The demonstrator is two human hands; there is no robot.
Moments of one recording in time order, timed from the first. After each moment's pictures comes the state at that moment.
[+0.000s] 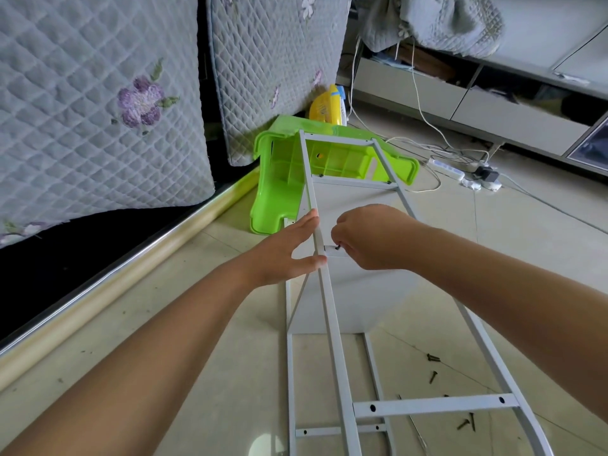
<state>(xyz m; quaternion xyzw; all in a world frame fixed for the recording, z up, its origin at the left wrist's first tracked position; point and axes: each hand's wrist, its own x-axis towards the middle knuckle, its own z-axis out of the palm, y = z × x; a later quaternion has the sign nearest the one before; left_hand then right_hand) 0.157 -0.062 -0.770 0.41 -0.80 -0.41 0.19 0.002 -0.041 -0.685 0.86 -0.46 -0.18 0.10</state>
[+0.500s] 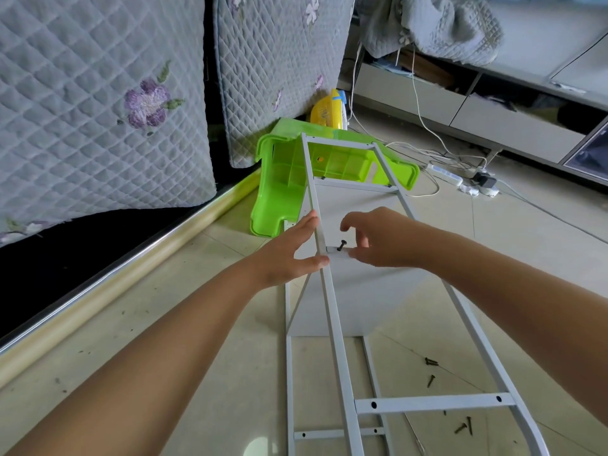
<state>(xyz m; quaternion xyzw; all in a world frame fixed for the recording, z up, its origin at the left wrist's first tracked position) 0.154 -0.062 -0.773 0.41 -0.77 -0.45 0.22 -0.009 -0.040 -0.682 0.80 -0.58 -0.09 -0.07</state>
